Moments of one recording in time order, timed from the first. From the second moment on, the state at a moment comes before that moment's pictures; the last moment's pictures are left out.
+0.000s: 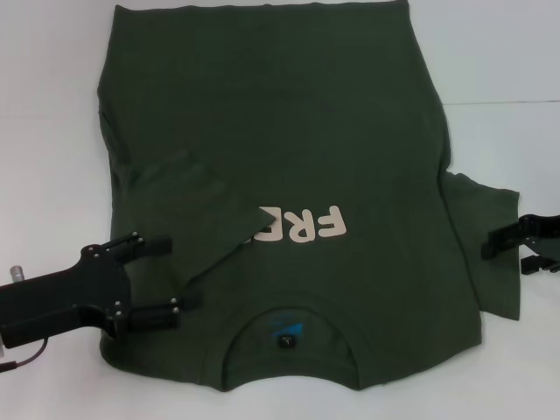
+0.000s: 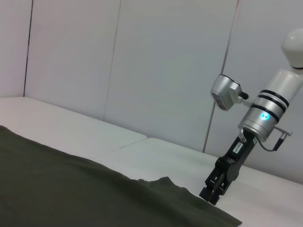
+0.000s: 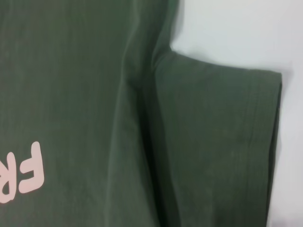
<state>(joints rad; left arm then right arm) -0.35 -2.14 0.63 0.80 1.94 1.68 -1.28 0.76 1.92 -0.66 -0.62 -2.72 -1.33 2.76</state>
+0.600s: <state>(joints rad) -0.35 -2.14 0.63 0.80 1.93 1.68 -1.28 0.76 1.92 -0.66 -0.62 -2.72 -1.33 2.76</state>
